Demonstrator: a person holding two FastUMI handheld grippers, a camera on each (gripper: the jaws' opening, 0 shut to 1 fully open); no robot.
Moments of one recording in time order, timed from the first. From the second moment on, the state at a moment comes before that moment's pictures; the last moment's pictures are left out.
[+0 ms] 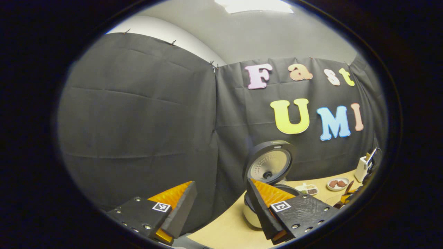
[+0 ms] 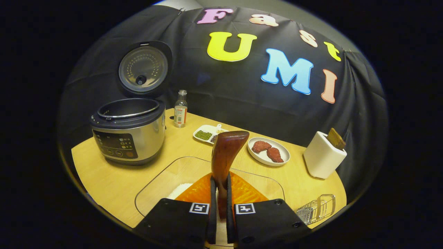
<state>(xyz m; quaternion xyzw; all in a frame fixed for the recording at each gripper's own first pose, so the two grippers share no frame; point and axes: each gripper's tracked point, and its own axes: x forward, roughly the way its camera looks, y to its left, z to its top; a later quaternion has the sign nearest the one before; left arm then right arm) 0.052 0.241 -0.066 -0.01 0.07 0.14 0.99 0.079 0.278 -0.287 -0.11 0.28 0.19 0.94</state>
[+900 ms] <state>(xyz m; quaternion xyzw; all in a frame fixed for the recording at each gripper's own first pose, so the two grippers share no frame) 0.049 0.222 -0.053 0.00 0.05 0.13 0.99 0.079 0.244 -0.299 0.33 0.43 0.10 0.84</state>
